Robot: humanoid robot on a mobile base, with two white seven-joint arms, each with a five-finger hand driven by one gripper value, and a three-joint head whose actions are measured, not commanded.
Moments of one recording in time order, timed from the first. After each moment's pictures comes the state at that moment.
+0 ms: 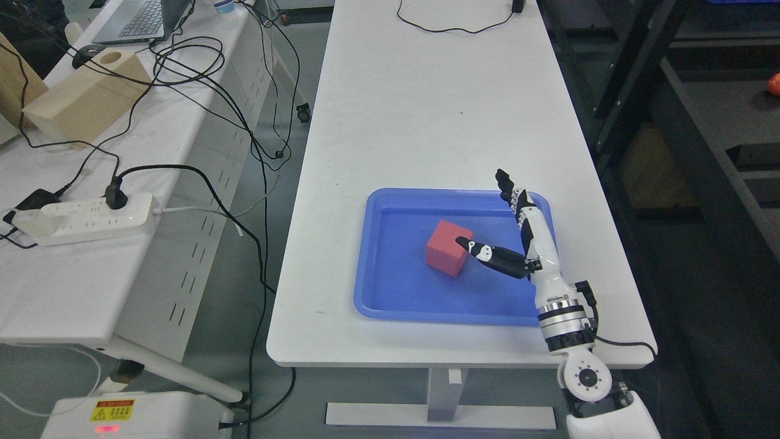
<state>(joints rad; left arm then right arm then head) 0.00 0.00 -0.13 0.00 0.13 -0.12 -0.17 0.00 0.00 0.22 -1.53 0.12 -0.30 -0.04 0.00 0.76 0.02</state>
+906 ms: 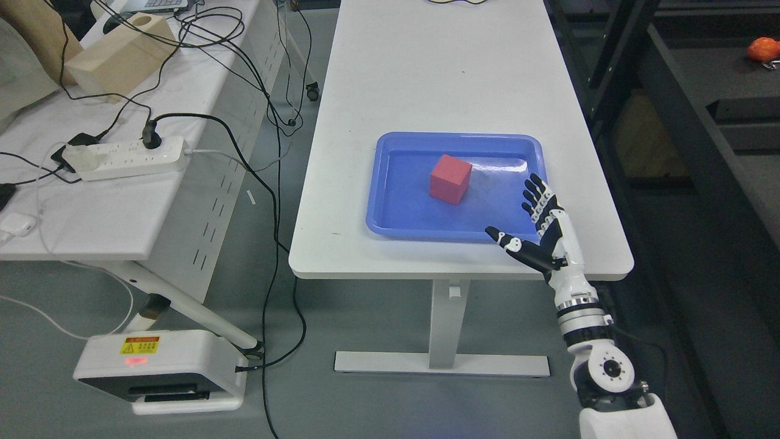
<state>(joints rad) 0.00 0.00 -0.13 0.00 0.13 -0.12 -0.17 0.00 0.00 0.14 -1.53 -0.08 -0.13 0.01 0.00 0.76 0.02</state>
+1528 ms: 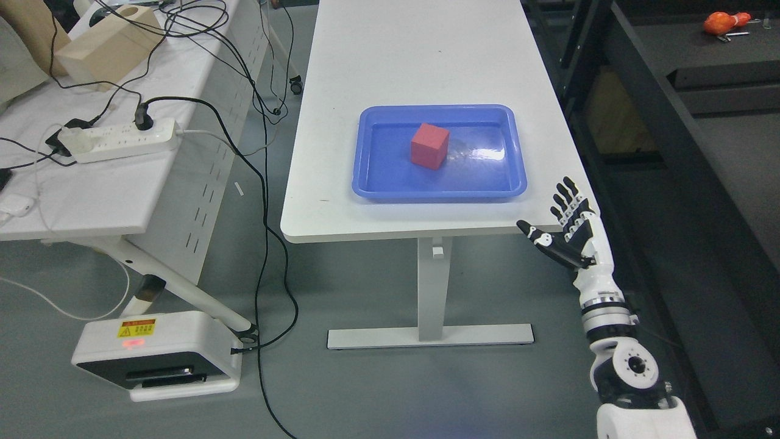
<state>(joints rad) 0.00 0.00 -0.13 0.00 0.13 -0.12 -0.17 0.00 0.00 0.04 -1.53 -0.15 -0.08 0.01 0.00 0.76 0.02</state>
